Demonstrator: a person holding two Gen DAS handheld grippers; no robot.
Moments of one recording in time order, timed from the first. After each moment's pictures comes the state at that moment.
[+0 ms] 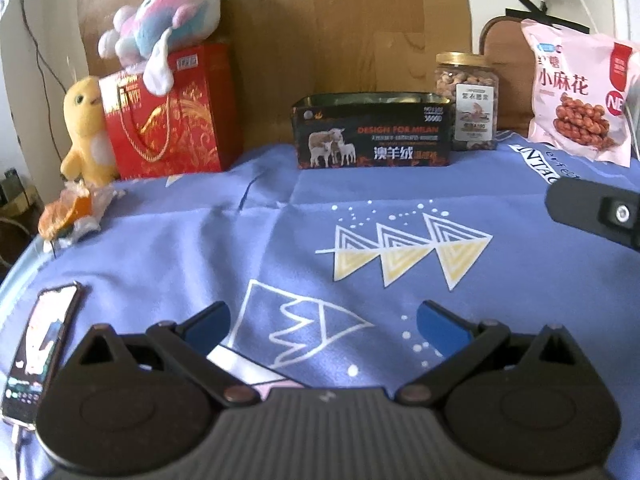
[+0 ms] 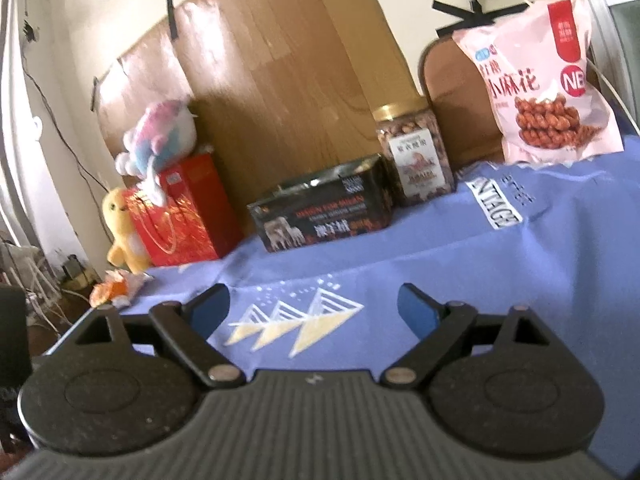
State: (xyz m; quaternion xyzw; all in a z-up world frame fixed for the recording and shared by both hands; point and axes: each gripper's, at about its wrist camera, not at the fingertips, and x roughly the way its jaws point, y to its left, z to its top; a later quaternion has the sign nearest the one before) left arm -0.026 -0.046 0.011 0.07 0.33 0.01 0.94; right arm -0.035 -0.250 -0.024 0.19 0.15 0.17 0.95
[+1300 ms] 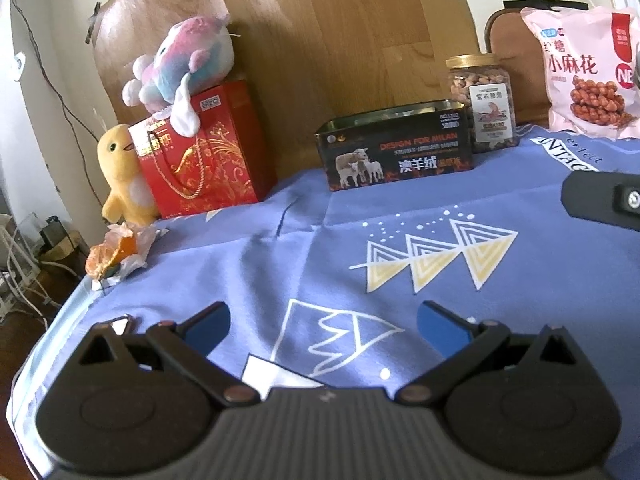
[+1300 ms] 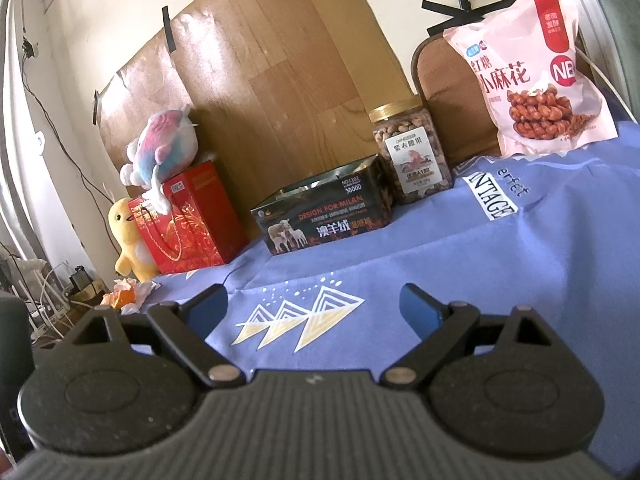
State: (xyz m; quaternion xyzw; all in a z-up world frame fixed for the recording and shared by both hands) left arm -0.035 -0.058 0.013 0.14 0.29 0.06 0.94; right arm -0.043 -0.254 -0.028 0.21 0.15 0.16 0.95
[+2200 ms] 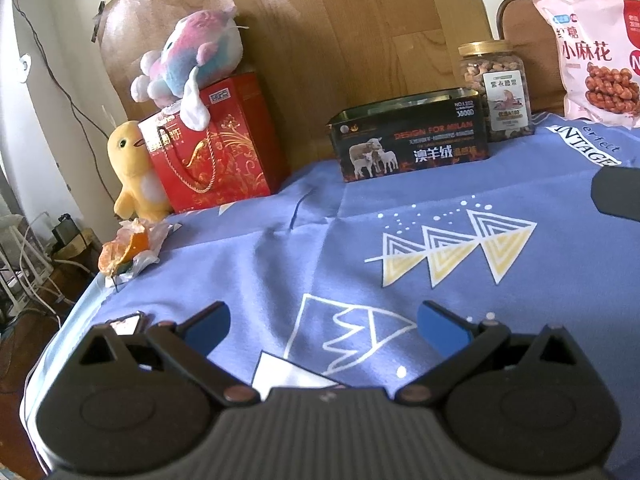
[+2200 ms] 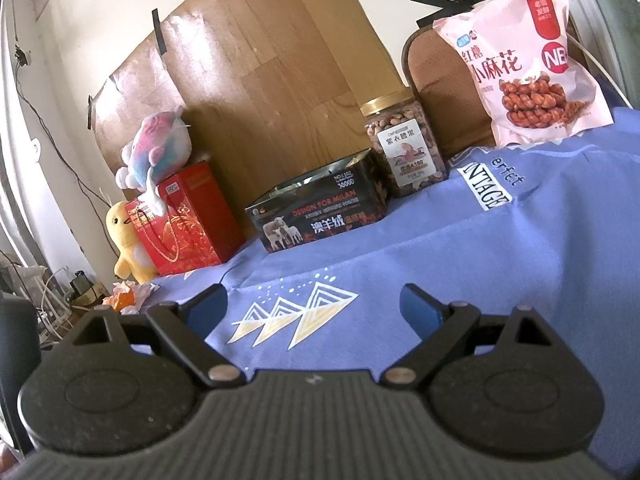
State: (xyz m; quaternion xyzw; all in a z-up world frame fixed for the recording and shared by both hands) left arm -0.027 -0.056 0.010 0.15 0.30 0.08 0.94; right arm -0.042 -0.256 -0.034 0.23 0.15 0.16 0.95
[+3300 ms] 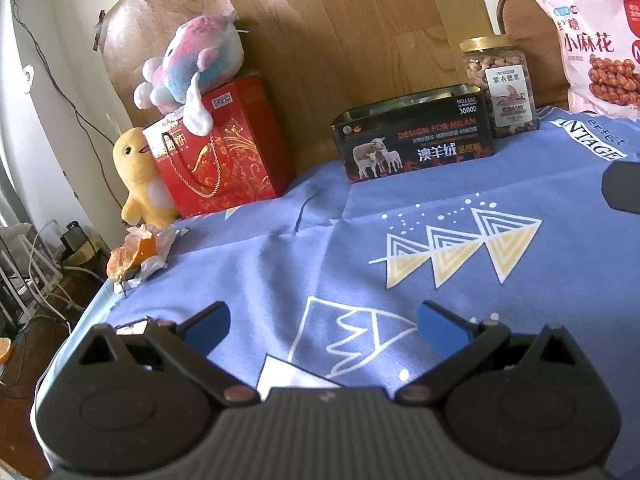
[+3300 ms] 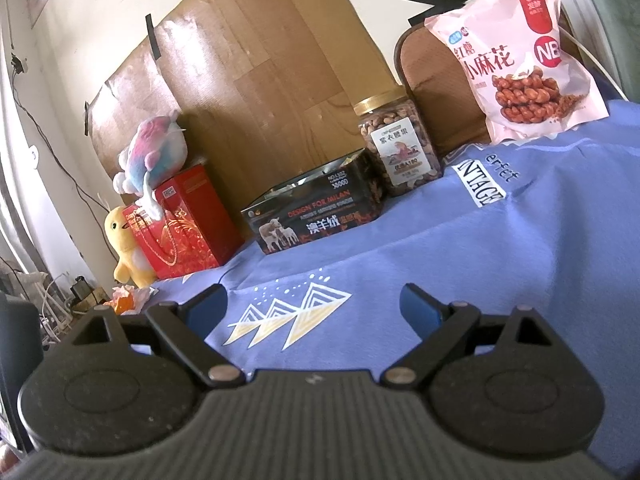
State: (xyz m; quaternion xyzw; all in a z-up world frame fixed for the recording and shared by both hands) left arm -0.025 -0.061 0.011 0.17 0.30 0.09 0.93; right arm -0.044 -0.260 -0.036 0.24 0.15 0.16 0.95
